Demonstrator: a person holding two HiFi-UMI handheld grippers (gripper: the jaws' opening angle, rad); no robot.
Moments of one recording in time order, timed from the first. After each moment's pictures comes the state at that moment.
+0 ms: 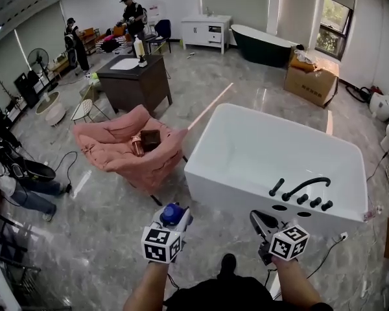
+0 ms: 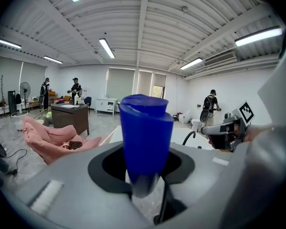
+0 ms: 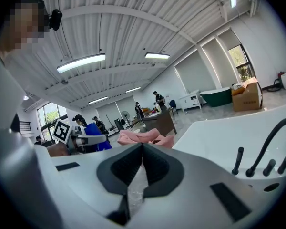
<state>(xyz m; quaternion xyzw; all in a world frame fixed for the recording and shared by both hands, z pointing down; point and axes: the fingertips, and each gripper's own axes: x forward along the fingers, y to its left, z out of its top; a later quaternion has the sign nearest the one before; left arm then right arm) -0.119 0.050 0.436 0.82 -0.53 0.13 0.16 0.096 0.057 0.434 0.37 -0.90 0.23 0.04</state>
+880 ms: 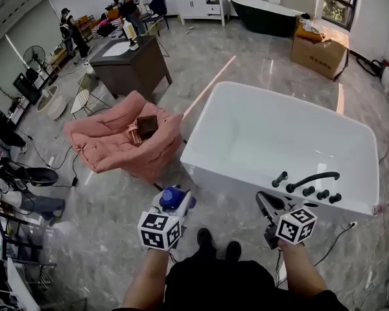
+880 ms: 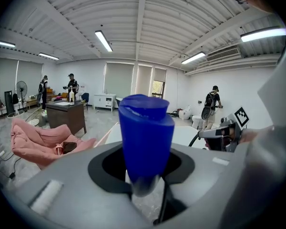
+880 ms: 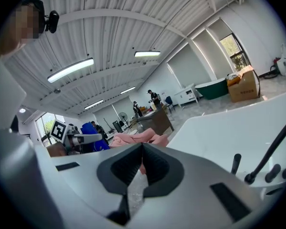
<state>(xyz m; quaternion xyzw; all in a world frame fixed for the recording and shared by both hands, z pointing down) -0.062 -0.052 0.439 0.82 -0.52 0.16 0.17 0.160 -0.051 0.461 0.37 -0.89 0.28 0.03</state>
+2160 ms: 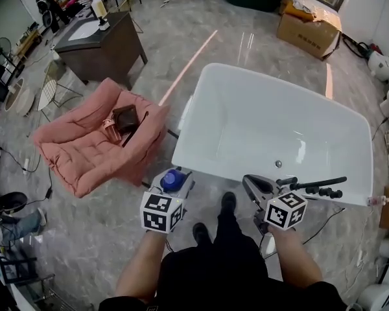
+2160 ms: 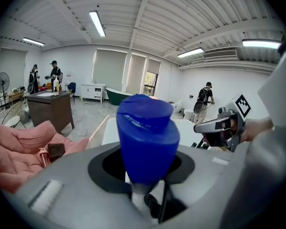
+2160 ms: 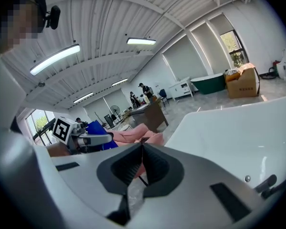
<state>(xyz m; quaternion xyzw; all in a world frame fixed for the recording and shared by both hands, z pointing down) -0.110 -0.217 0.511 0.85 -0.44 0.19 0.21 0.059 -0.192 0.499 0.40 -0.86 0.30 0.09</state>
